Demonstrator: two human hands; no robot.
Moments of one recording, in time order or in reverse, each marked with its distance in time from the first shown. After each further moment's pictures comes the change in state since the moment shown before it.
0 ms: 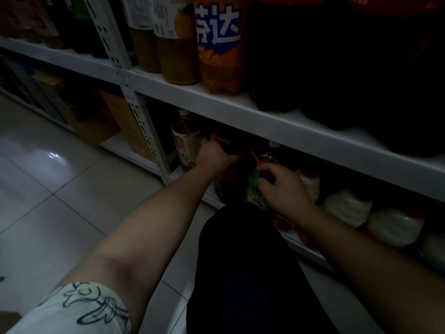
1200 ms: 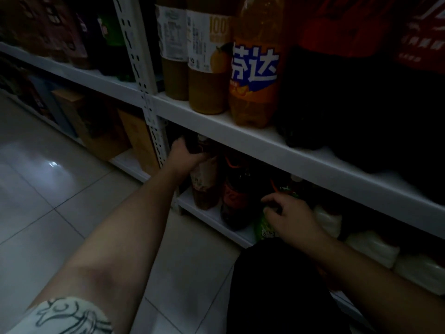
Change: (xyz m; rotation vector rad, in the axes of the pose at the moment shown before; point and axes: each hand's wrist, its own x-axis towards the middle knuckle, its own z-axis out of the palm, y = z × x) left_hand 0.043 -0.063 -0.102 -0.427 0.078 -0.068; right_hand 0.018 -0.028 0.012 -0.066 -0.143 -0.006
